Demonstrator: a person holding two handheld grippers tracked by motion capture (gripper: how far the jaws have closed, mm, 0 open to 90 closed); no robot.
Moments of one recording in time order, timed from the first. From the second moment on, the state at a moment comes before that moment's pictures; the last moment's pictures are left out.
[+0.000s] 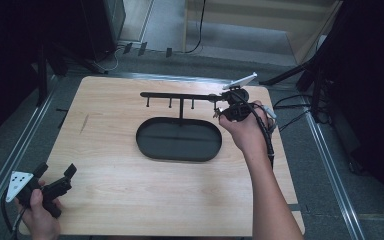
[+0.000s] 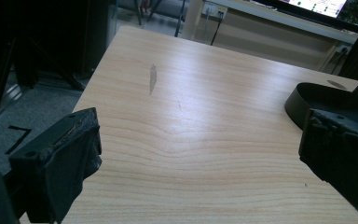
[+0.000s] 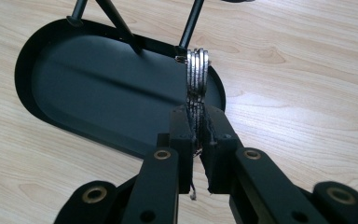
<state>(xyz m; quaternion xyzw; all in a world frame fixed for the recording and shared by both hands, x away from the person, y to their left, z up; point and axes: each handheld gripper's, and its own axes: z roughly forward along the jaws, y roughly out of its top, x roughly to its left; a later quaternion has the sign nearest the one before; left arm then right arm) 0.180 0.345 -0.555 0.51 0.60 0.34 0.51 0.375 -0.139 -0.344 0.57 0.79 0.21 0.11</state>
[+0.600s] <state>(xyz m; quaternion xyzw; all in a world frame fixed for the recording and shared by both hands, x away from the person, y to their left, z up) 0.180 0.345 -0.555 0.51 0.60 0.34 0.52 0.383 -0.134 -0.335 0.56 0.79 0.21 0.12</state>
